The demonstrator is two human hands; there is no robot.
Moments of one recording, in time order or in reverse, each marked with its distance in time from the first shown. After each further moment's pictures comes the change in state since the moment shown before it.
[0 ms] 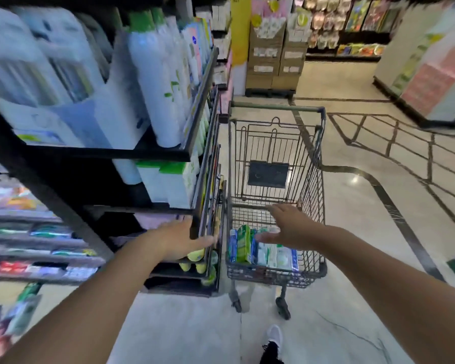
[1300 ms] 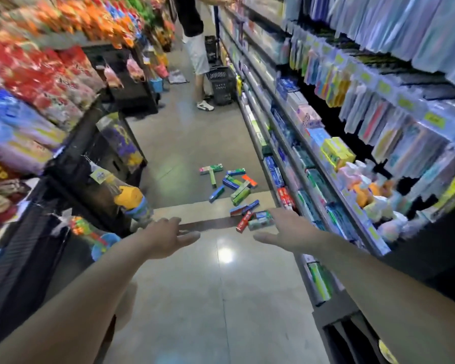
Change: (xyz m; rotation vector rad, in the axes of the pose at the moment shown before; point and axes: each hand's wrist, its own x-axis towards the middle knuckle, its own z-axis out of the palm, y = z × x) left_hand -0.357 -0.447 0.161 -0.713 0.250 -1.264; right_hand 0.131 -0.673 0.129 -0.345 -0.422 -1.137
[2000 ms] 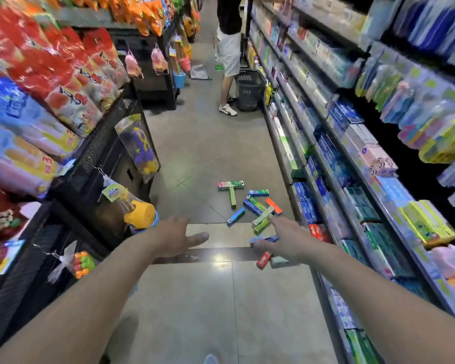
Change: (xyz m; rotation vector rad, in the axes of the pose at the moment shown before) left_hand 0.239 -0.184 -0.117 -0.185 -0.054 0.009; right_hand 0.303 -0.157 -0.037 -0.050 -0.056 0.013
